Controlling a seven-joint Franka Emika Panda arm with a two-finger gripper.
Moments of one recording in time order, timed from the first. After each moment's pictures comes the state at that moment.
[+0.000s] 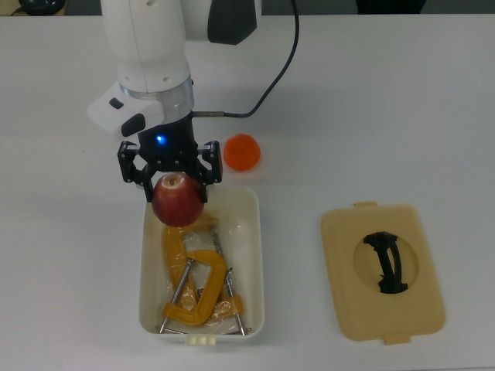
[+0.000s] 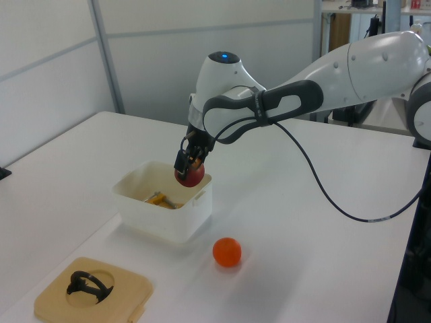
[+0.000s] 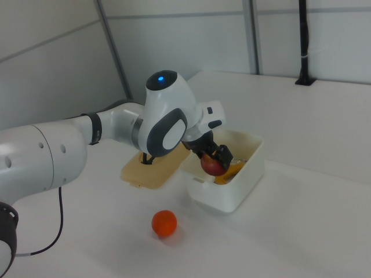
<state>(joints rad) -0.09 0.37 0.07 -1.60 0.03 2.35 -0.01</state>
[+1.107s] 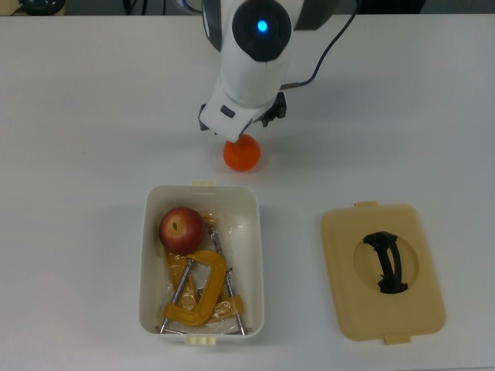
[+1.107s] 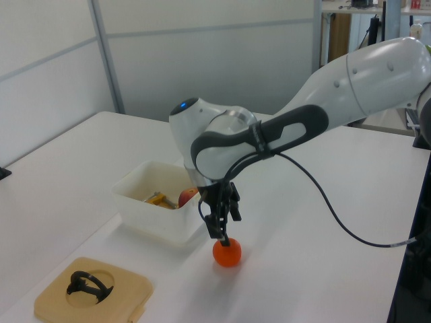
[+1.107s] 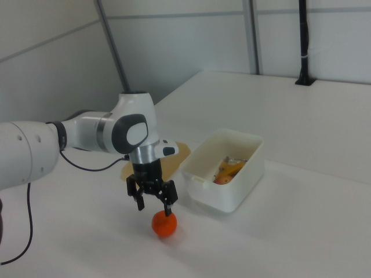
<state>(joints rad) 0.08 0.34 0.09 -1.70 -0.07 1.80 -0.01</state>
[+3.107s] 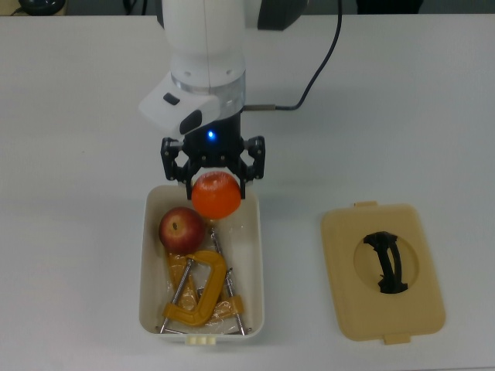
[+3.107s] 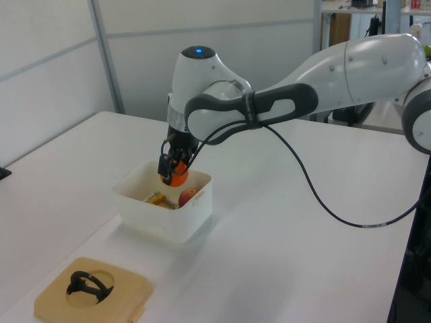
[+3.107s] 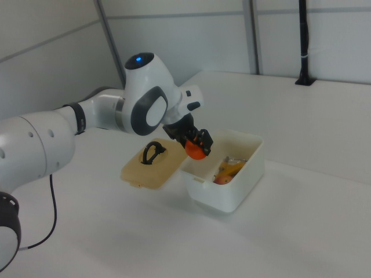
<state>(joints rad) 0.01 0.41 0.07 -1.47 -0.05 2.23 0.08</state>
